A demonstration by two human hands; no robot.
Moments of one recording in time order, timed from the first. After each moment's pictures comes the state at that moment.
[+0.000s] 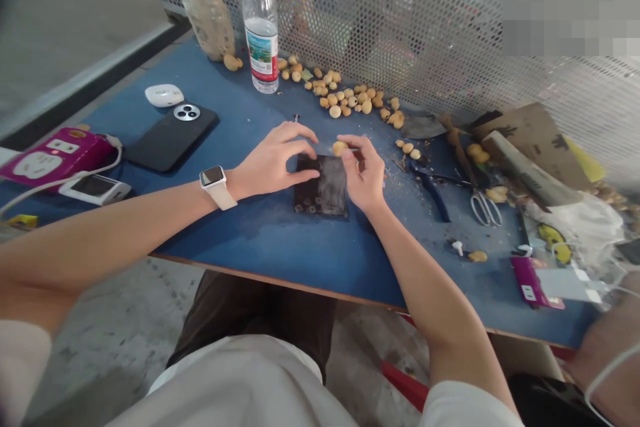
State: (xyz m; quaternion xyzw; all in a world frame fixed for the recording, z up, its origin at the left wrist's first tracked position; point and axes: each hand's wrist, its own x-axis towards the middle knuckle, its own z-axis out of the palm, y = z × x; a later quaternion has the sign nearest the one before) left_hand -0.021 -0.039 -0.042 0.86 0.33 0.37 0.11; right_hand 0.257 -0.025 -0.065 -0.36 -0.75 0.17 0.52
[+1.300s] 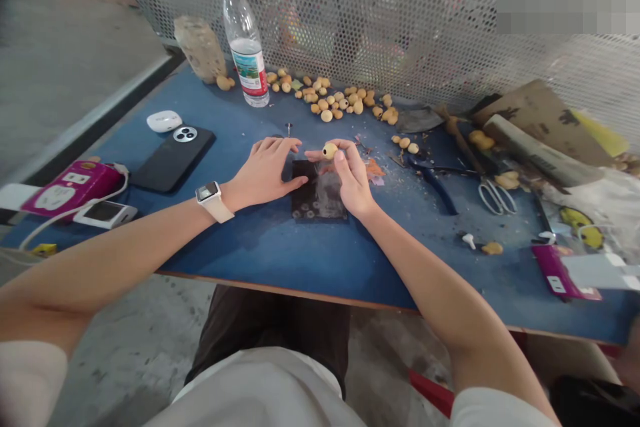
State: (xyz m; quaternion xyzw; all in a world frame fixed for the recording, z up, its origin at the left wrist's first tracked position) left_hand -0.026 -0.041 -0.052 0.83 0.47 0.28 0.10; right_hand 0.231 -0.031 -0.073 -0.32 -0.67 0.42 0.52
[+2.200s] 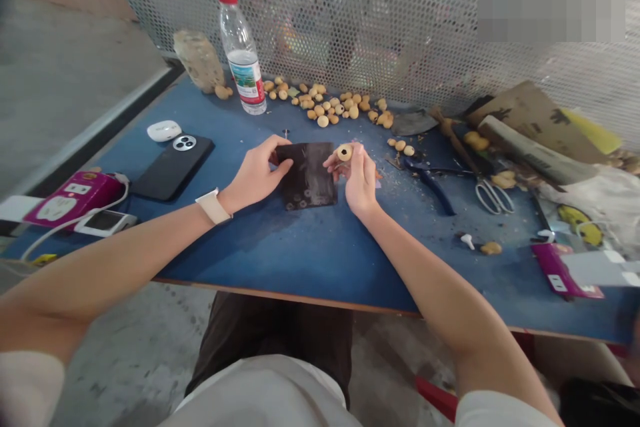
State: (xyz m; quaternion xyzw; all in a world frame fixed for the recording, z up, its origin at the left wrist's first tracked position) left_hand -0.028 -0.032 -0.046 0.78 0.46 0.39 0.18; right_hand 0.239 -0.019 -0.076 -0.38 -0.60 0.37 0.59
